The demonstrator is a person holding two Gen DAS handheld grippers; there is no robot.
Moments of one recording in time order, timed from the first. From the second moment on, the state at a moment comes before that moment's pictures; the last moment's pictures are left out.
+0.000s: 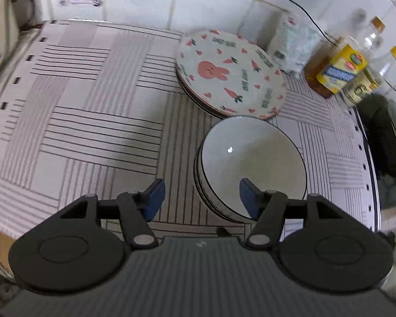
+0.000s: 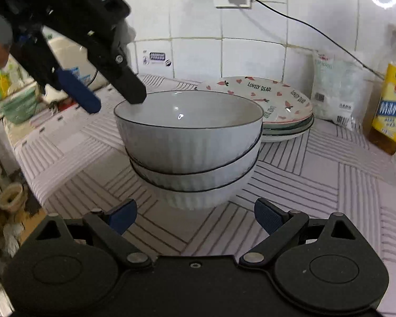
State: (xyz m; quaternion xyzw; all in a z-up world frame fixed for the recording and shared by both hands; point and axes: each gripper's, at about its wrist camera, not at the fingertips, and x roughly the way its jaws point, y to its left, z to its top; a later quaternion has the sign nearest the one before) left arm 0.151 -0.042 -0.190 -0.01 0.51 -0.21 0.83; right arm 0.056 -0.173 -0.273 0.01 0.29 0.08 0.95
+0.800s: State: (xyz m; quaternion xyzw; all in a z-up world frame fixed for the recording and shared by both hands) left arm 0.197 -0.062 -0.251 -0.05 0.54 -0.29 0.79; right arm 0.093 -0.170 -0.289 0.06 0.26 0.06 0.96
